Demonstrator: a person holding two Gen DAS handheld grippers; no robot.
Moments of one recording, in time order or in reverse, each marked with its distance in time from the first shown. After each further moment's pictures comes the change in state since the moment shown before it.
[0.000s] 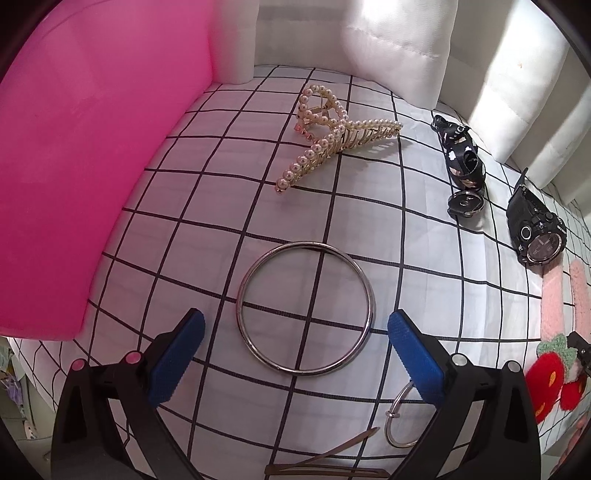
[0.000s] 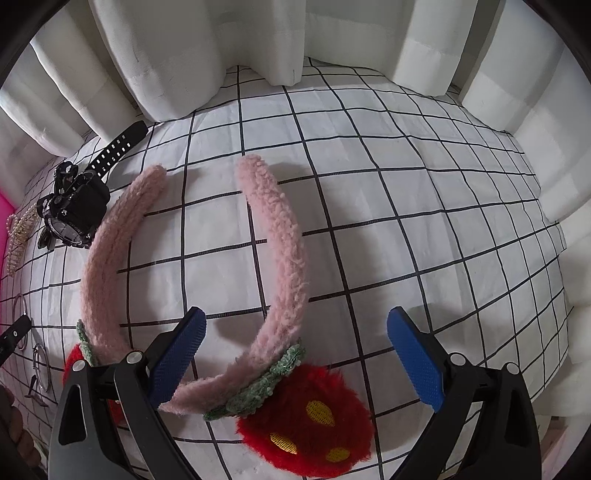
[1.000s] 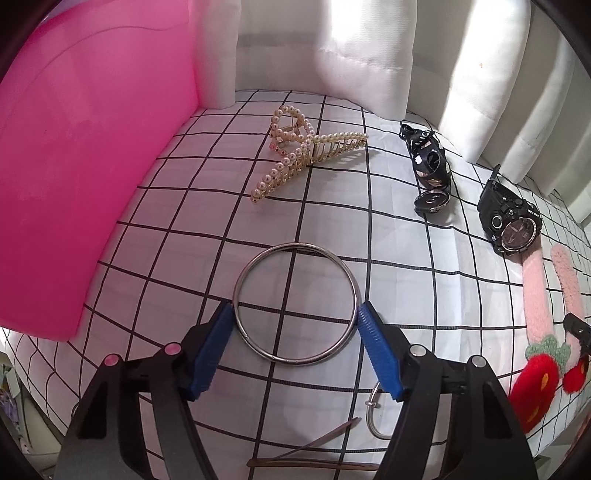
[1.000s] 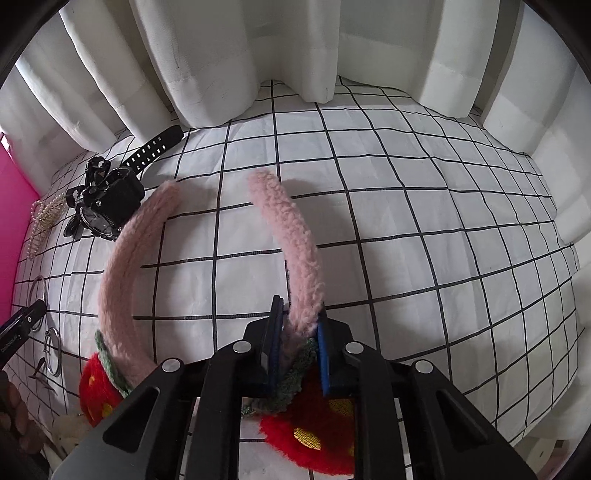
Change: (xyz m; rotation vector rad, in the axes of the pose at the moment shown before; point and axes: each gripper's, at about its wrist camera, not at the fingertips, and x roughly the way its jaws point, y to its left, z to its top) left arm -0.031 -0.010 -0.033 0.041 -0.098 -0.043; right arm -0.016 0.010 -0.007 -0.062 -0.079 0.092
